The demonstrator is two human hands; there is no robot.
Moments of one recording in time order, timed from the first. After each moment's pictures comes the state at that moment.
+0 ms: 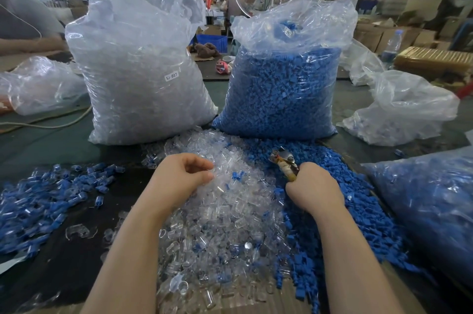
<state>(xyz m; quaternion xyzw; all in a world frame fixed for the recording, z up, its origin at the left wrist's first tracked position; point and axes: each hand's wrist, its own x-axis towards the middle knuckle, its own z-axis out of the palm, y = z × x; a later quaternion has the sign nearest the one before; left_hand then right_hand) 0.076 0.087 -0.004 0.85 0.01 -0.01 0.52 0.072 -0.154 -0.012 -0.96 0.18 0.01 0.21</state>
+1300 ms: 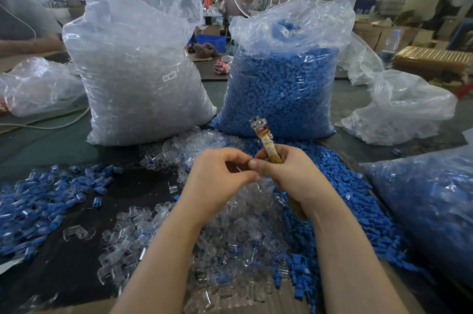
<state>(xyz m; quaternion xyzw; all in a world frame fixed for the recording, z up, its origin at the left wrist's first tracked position) 0.060 0.030 0.012 0.84 -0.15 0.05 0.53 0.067 -0.134 0.006 -0.79 -0.04 -0.01 0.61</state>
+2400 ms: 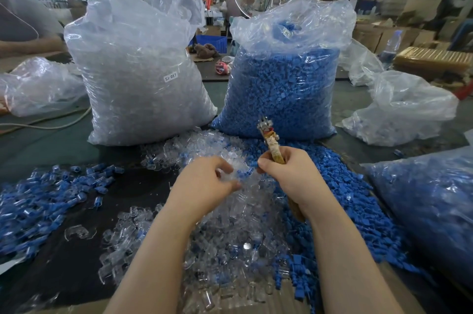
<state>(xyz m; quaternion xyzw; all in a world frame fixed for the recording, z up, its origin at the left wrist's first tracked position) 0.066 0.045 0.010 0.95 -0.02 -0.02 0.32 0.070 -0.131 0.002 -0.82 0.02 -0.06 0.57</state>
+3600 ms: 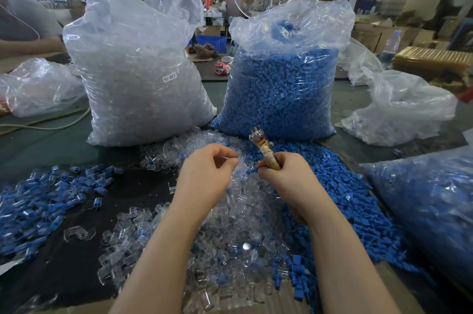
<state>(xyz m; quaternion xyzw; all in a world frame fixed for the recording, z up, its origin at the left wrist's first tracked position) 0.066 0.036 0.009 0.87 -0.01 0.09 0.48 0.074 -0.132 -0.011 -0.87 0.03 -0.05 0.50</state>
